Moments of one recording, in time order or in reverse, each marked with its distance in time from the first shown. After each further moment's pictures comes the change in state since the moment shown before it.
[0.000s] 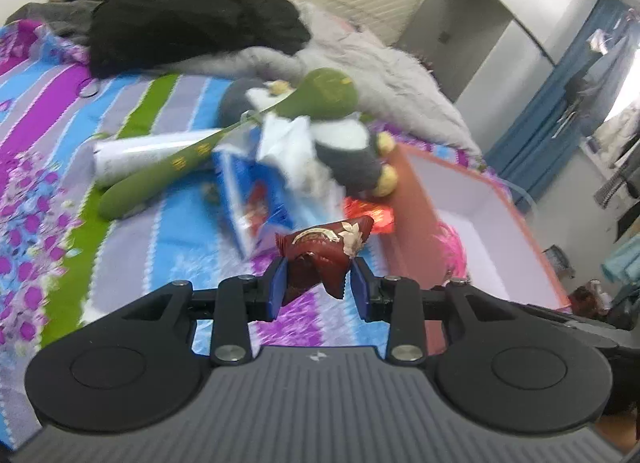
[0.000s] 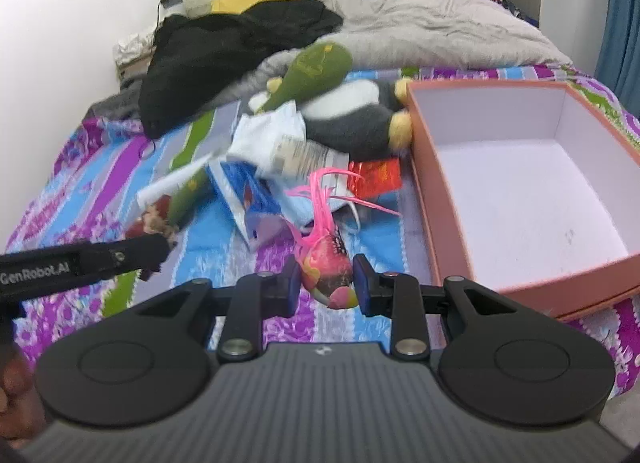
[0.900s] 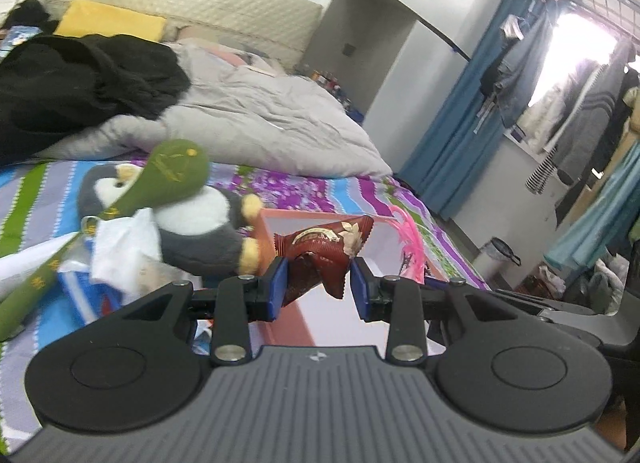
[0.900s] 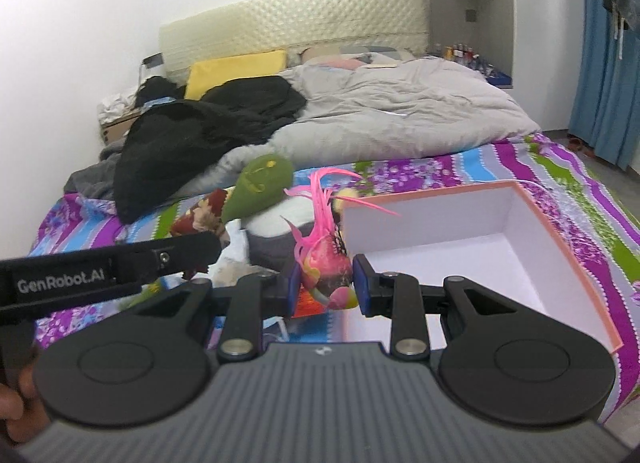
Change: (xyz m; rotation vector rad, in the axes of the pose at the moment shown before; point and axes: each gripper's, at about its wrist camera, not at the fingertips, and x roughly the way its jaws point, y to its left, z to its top) left arm 0.039 -0.140 0.074 0.182 -0.052 -0.204; right arm -0.035 -0.077 0.084 0.016 -0.154 -0.066
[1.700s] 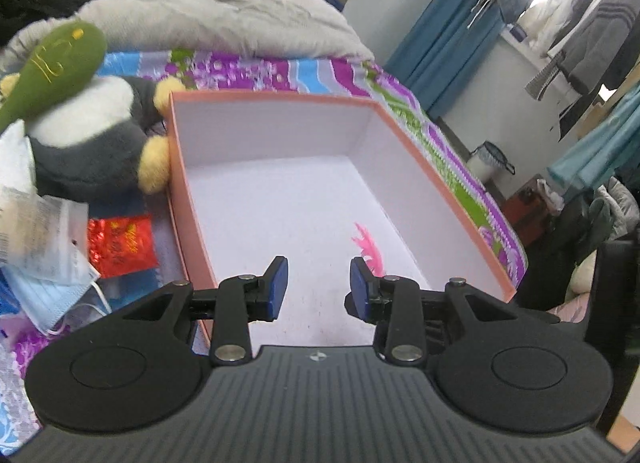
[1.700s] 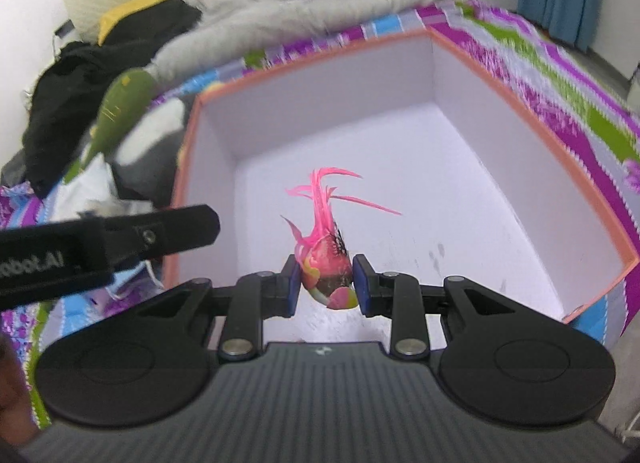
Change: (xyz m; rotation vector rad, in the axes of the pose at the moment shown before) left arm 0.179 -0.041 -0.042 0.031 0.335 -0.038; right arm 0.101 -0.110 -0.062 0.204 0.304 -0.108
